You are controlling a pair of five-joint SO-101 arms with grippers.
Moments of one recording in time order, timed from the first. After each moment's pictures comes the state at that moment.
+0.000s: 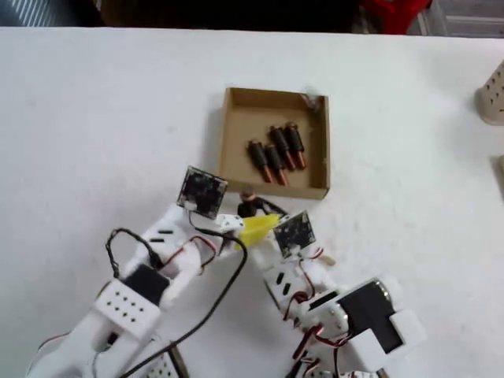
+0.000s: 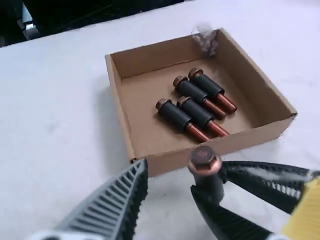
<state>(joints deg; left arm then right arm) 25.5 -57.5 81.2 15.4 24.2 -32.1 -2.4 96.3 -69.1 2.4</state>
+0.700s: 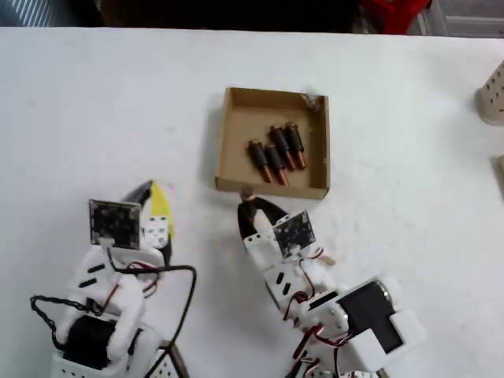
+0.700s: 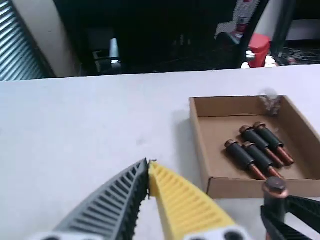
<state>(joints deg) 9.8 -104.0 78.9 50.9 25.6 -32.0 -2.4 96.3 -69.1 2.4</state>
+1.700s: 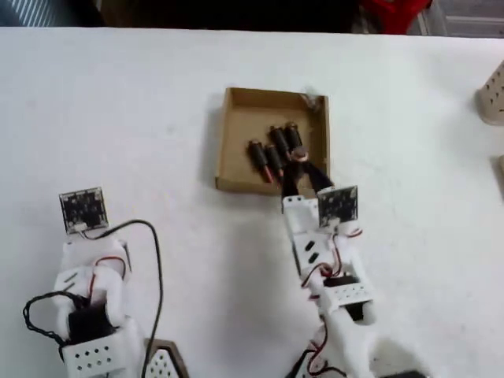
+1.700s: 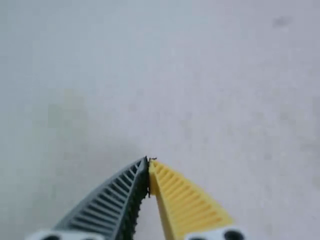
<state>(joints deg) -21.4 -104.0 97.1 54.5 0.7 -13.9 -37.8 90.3 -34.5 2.8</state>
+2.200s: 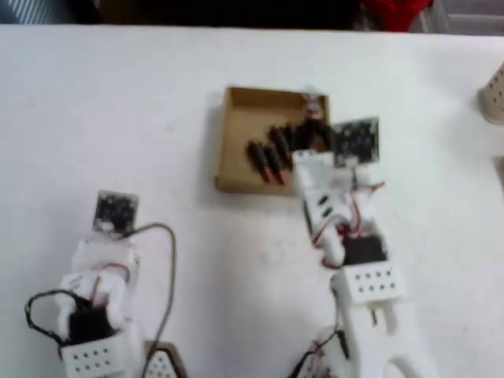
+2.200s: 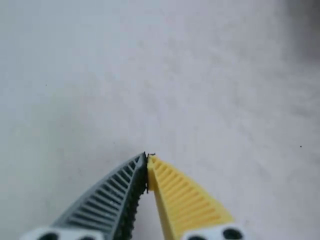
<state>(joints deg) -18.4 -104.0 97.1 61.5 -17.1 -12.1 -49.0 58.2 14.9 3.1</state>
